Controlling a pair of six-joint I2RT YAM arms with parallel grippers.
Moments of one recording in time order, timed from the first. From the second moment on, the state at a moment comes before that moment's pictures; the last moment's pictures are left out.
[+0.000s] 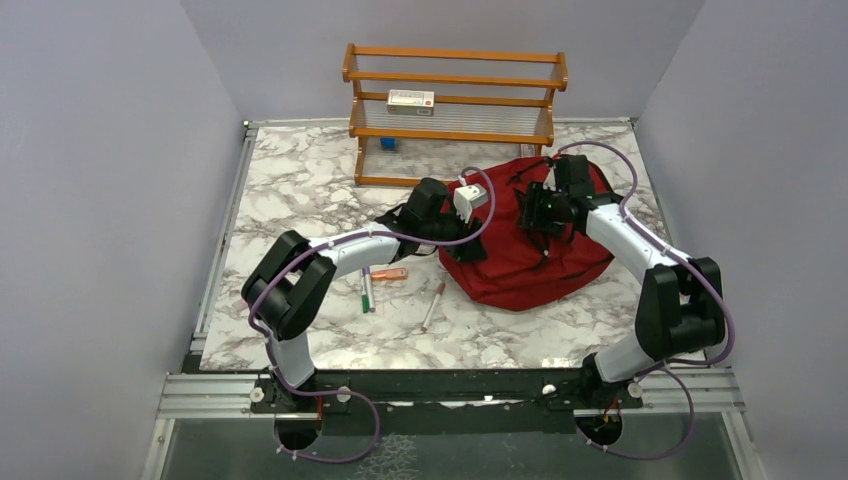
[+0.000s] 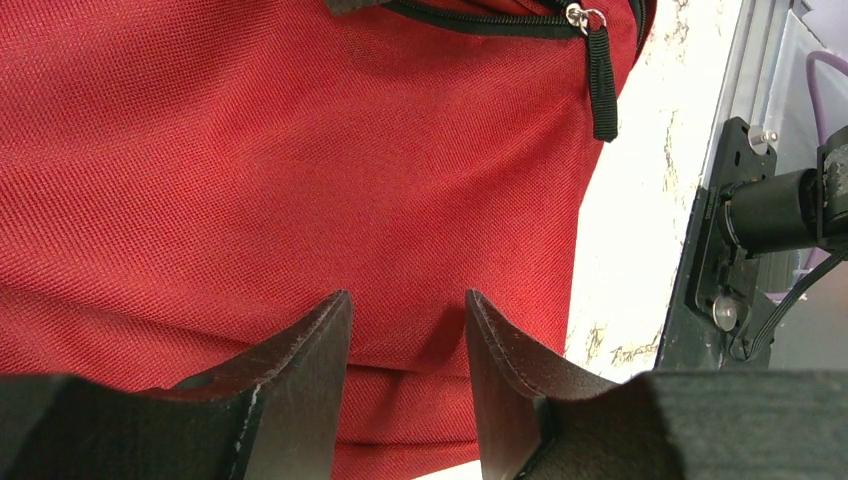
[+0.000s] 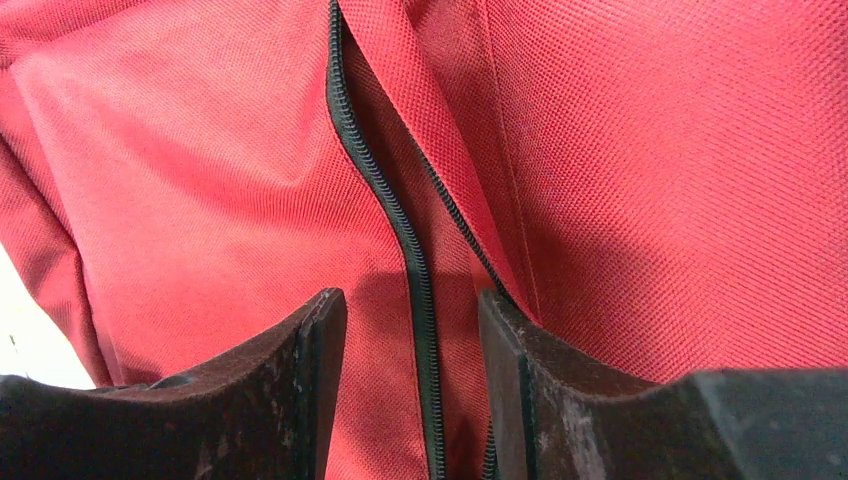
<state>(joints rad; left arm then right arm) -0.73 1.79 1.12 0.13 0.57 -0.16 0.20 1.53 1.05 -0.41 -0.10 0.29</state>
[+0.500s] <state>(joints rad) -0.73 1.79 1.11 0.13 0.55 -0.16 0.19 1.63 1.07 -0.37 -0.20 0.26</state>
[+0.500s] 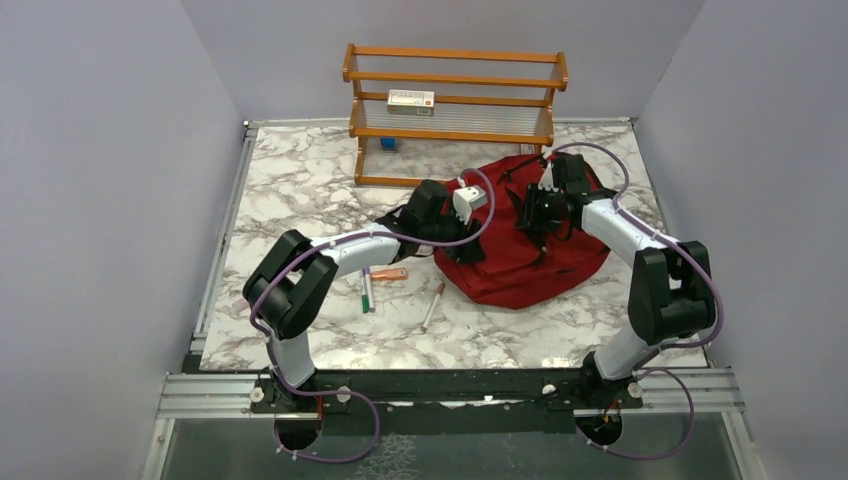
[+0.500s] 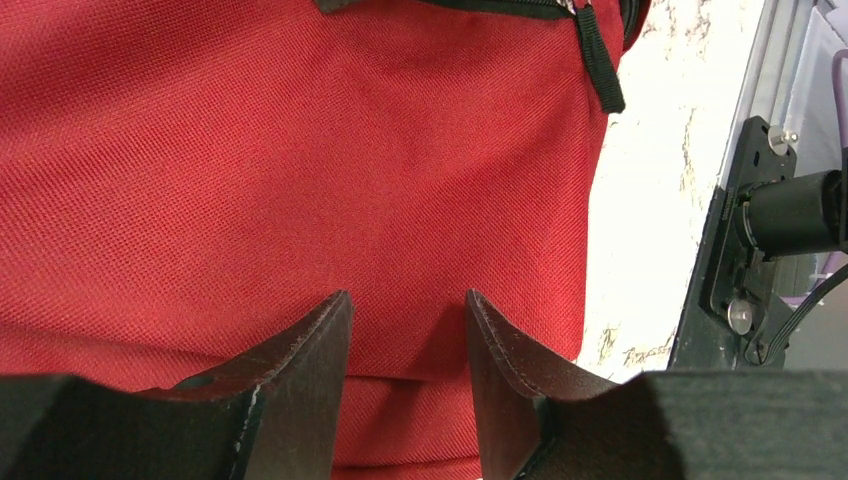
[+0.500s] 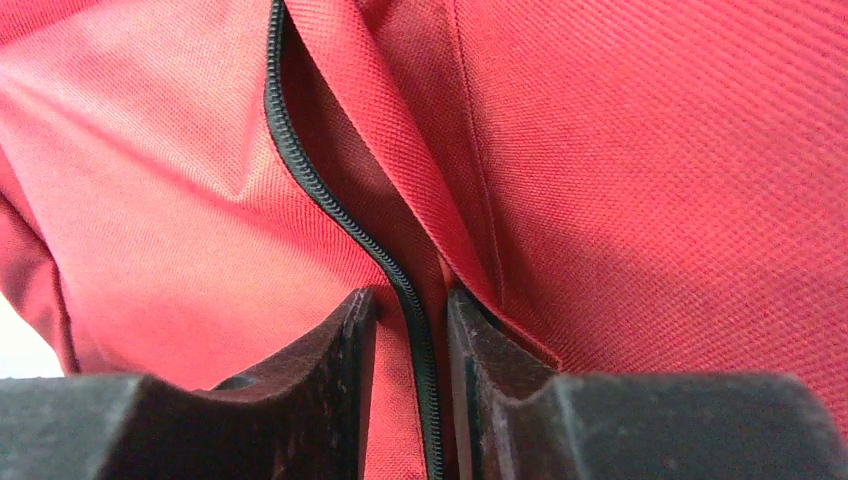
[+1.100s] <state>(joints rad) -0.71 1.72 1.01 0.15 0.46 -0.24 0.19 1.60 1.07 -0.32 -0.31 0.27</state>
